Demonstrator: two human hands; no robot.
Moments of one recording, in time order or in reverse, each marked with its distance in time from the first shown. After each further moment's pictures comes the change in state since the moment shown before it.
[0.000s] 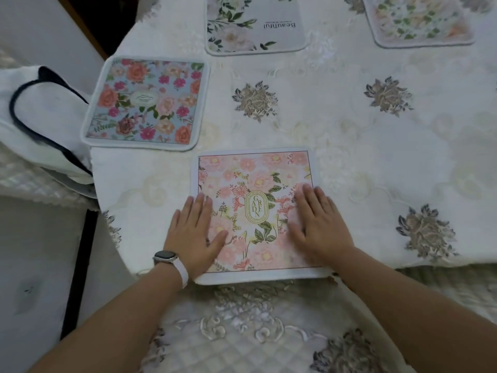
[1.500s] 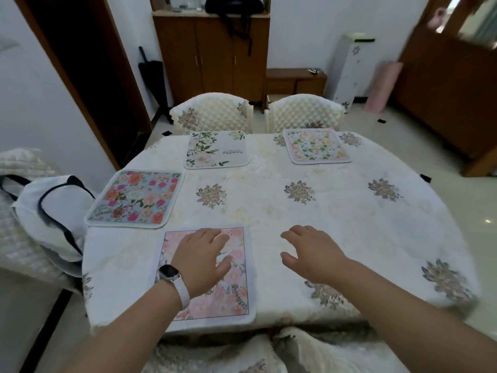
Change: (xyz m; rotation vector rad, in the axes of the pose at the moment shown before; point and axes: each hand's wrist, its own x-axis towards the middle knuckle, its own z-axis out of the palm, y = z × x) left_hand -0.030 0.203 -0.178 0.024 0.319 0.281; right_hand -0.096 0.089 -0.222 -0.066 0.130 -0.135
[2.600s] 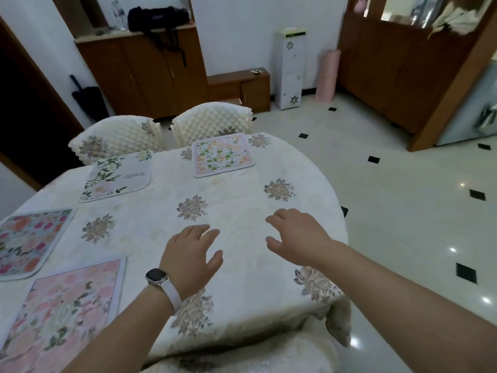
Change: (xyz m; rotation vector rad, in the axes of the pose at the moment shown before) left_hand 0.165 0.352 0.049 0.058 0.049 0.028; right_hand -0.116 0.352 -0.054 0.022 0.105 0.071
